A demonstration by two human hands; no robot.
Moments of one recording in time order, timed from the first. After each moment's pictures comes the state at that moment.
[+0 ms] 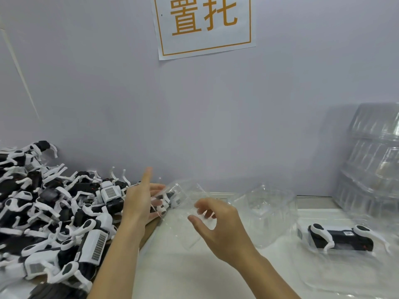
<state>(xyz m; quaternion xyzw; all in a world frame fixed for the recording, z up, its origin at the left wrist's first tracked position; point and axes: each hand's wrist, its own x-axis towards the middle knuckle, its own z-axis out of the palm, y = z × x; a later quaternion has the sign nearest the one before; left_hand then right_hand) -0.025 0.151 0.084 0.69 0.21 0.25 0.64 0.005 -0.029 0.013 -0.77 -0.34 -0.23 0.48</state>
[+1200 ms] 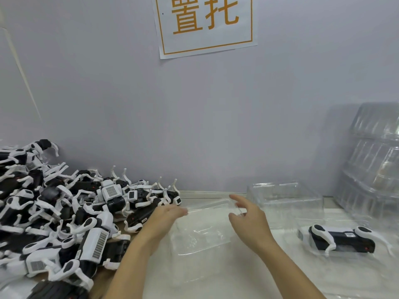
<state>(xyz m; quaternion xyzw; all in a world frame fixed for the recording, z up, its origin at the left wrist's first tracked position) -0.008 0.147 0.027 0.80 0.12 0.07 0.59 0.032 -0.068 0.008 -0.81 -0.10 -0.06 0.57</state>
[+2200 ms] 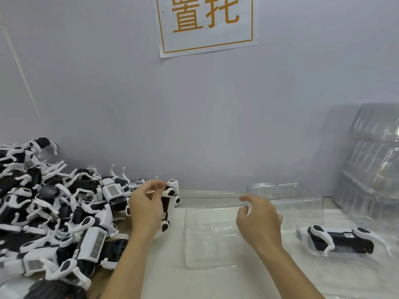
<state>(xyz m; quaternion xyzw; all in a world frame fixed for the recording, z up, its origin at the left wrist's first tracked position) 0.000 0.152 0.041 0.73 0.11 0.45 0.50 0.032 -0.073 0.010 -0.88 -0.02 -0.21 0.43</state>
